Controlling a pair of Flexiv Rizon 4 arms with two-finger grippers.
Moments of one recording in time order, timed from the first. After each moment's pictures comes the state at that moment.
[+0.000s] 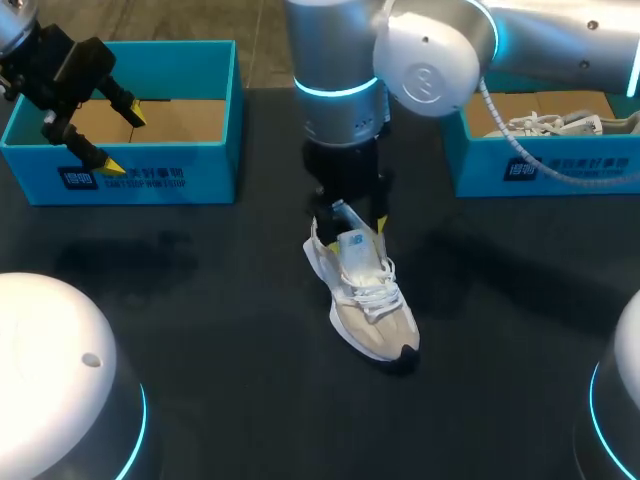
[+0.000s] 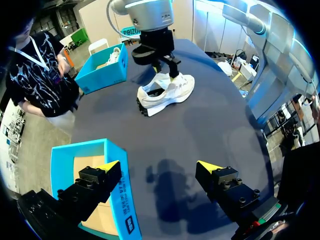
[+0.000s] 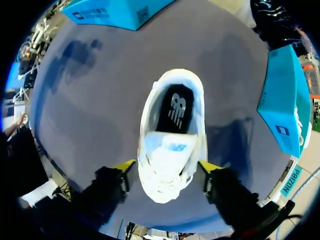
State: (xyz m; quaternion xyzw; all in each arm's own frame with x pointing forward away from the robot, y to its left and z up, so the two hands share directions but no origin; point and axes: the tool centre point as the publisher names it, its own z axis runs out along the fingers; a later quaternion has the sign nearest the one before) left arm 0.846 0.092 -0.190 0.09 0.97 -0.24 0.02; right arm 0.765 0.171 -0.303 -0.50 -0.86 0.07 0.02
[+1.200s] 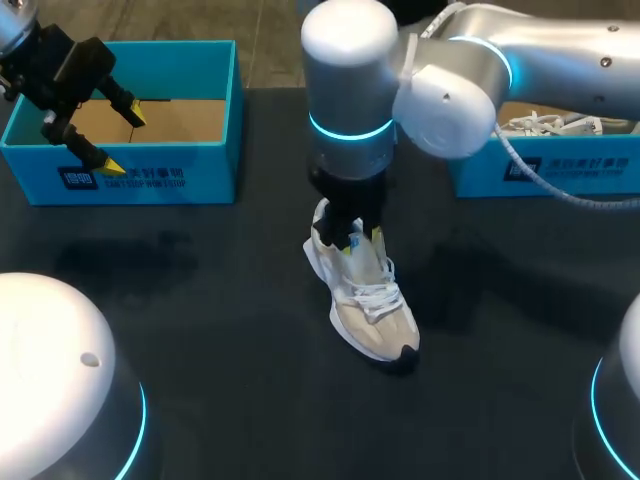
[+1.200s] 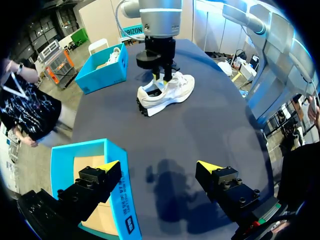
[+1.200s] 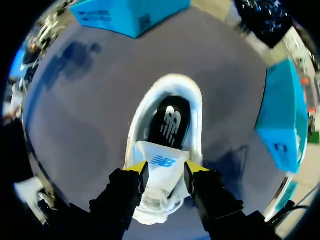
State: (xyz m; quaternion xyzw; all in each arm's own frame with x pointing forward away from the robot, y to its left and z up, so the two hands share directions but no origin) left arm 0.845 0.092 -0.191 0.09 0.97 -0.24 0.02; right arm 0.788 0.166 -0.333 -0.45 -0.89 0.01 -0.05
